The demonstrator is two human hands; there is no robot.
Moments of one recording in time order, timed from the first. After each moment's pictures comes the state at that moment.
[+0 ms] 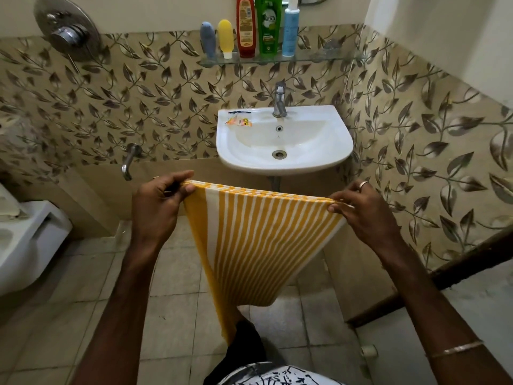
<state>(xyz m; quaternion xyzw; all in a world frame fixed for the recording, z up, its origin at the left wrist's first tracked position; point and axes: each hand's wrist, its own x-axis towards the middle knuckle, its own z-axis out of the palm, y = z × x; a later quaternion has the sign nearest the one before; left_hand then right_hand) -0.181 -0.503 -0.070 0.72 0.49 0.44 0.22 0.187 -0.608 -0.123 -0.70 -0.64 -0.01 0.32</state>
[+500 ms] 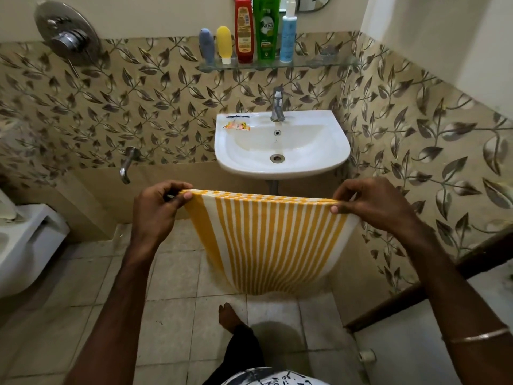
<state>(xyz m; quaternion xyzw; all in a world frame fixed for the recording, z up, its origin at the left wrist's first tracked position) -0.182 -0.488 -0.084 0.70 0.53 0.40 0.24 0.198 -0.607 -0.063 -0.71 -0.64 0.15 0.25</state>
